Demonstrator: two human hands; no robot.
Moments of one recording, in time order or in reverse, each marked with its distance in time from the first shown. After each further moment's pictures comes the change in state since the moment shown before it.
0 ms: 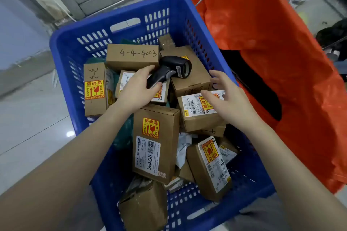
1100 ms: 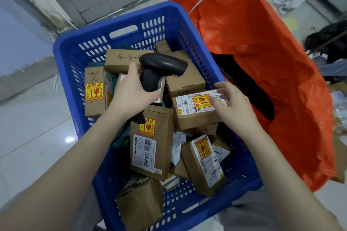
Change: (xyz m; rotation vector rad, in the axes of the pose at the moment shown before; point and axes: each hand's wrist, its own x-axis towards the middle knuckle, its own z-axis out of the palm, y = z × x) left_hand -0.047 0.048 -0.031 -0.180 0.101 -0.071; right_hand -0.024 0.011 -0.015 -0.059 0.139 0.063
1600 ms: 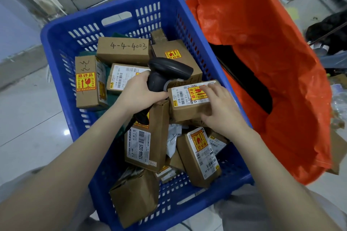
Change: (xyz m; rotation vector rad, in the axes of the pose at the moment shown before) left_hand -0.003 -0.001 0.029 0.000 -0.165 -0.081; right_hand -0.004 0.027 0.024 -0.444 -0.183 -0.162
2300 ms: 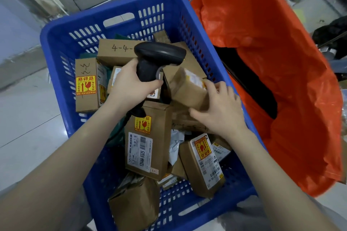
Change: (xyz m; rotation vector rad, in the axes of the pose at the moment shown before) left_hand 0.015 0.000 -0.017 -0.170 0.184 0.030; right_hand 0.021 -0.015 0.001 -0.090 0.096 0.088
